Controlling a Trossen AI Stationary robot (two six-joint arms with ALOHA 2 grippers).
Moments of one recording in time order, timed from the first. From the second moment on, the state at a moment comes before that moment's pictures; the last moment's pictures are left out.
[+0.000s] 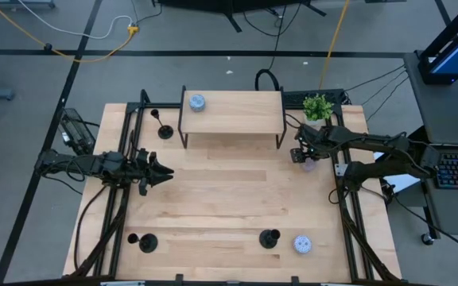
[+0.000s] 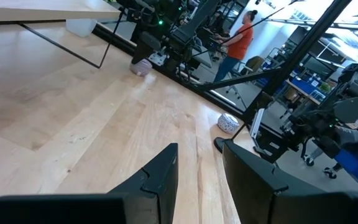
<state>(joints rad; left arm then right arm) -0.14 0.05 0.06 -0.09 -0.08 -0.56 -0.53 1.17 0.59 -0.81 0.06 0.85</state>
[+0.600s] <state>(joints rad) -0.14 0.05 0.06 -0.09 -0.08 -0.53 -0.47 1.17 0.48 -0.77 0.05 0.91</state>
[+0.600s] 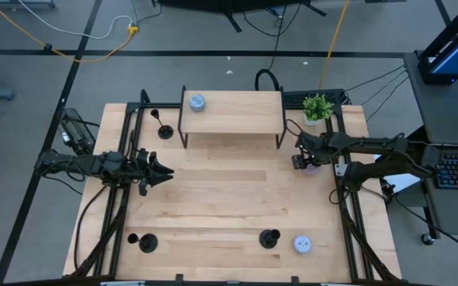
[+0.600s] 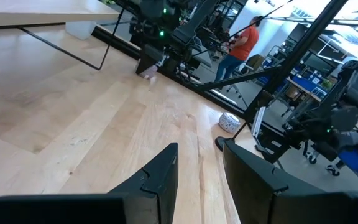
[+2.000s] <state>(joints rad) -0.14 0.05 0.06 -0.09 -0.08 -0.55 -0.41 0.91 0.34 -0.72 0.04 0.91</state>
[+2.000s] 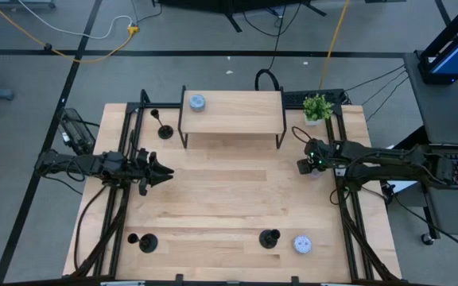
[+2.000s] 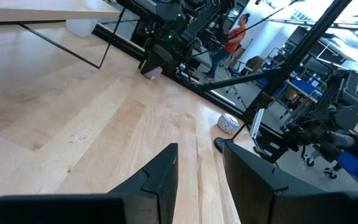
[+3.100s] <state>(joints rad) -0.14 0.05 0.06 -0.09 -0.08 -0.55 -0.40 0.83 0.34 -0.79 -0.08 0.93</state>
